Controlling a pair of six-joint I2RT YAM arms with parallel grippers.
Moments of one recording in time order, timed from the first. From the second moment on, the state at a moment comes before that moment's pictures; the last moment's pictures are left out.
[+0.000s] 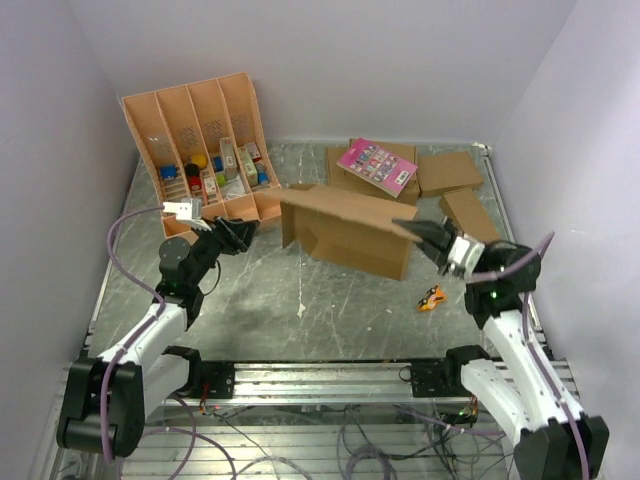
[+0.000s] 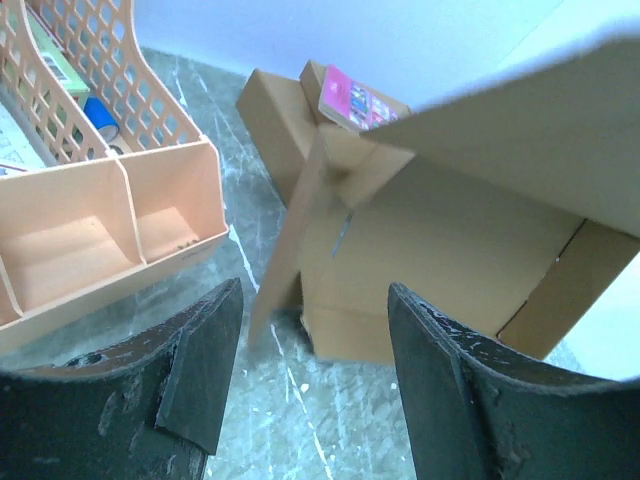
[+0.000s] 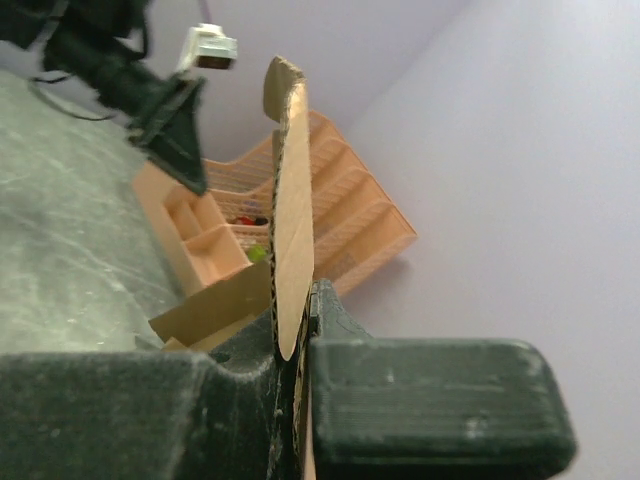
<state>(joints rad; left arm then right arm) -0.16 1.02 0.30 0.73 0.34 -0.58 0.15 0.82 0.62 0.79 -1.09 -0.26</state>
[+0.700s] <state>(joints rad) -0.33 0.85 0.19 0.66 0.20 -0.49 0.20 0.39 0.40 0.50 -1.09 -0.19</state>
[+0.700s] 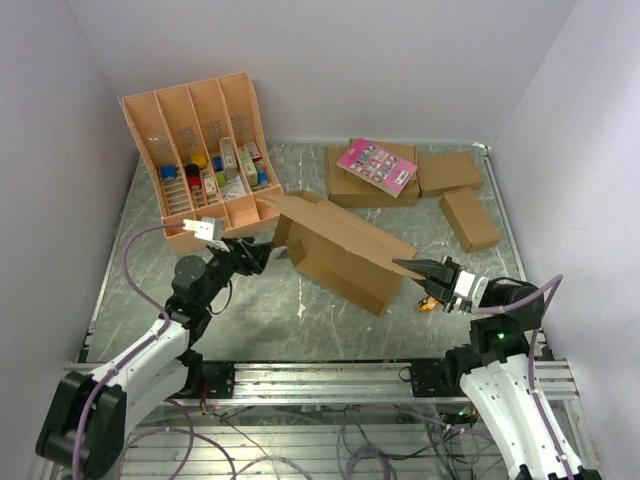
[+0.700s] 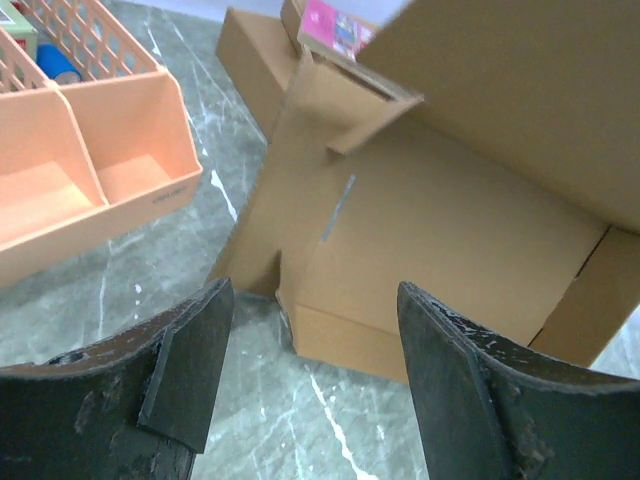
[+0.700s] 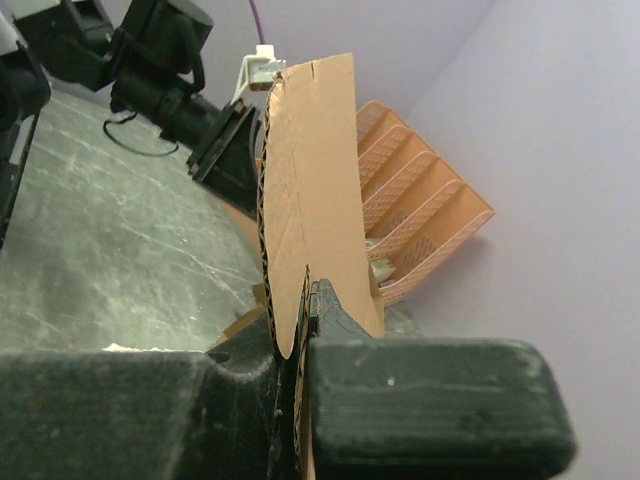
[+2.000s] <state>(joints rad) -0.39 1.50 0.38 1.01 0.08 -0.17 0.20 0.77 0.65 0.59 -0.97 0.08</state>
